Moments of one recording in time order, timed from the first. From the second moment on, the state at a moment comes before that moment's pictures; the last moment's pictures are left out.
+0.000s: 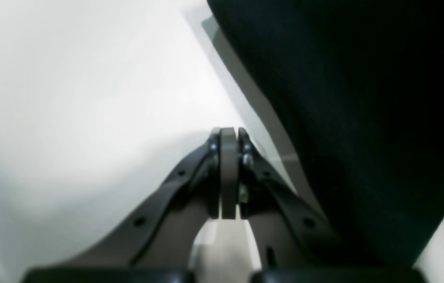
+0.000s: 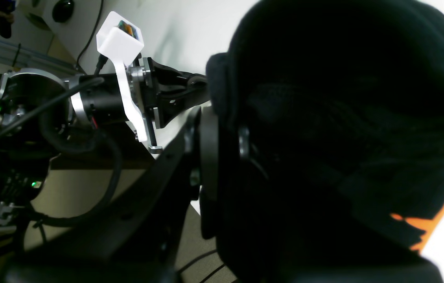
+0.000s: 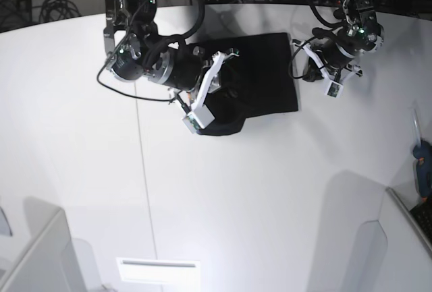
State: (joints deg) left arm 20.3 -9.0 -19.2 94.8 -13.3 -35.5 41.9; right arm -10.3 -4.8 -10.6 113.7 38.6 16.3 -70.5
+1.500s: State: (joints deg) left arm 30.9 -10.1 -35.2 101.0 -11.6 -35.8 45.6; right arm -4.2 -4.5 -26.2 97.4 28.2 11.1 -59.2
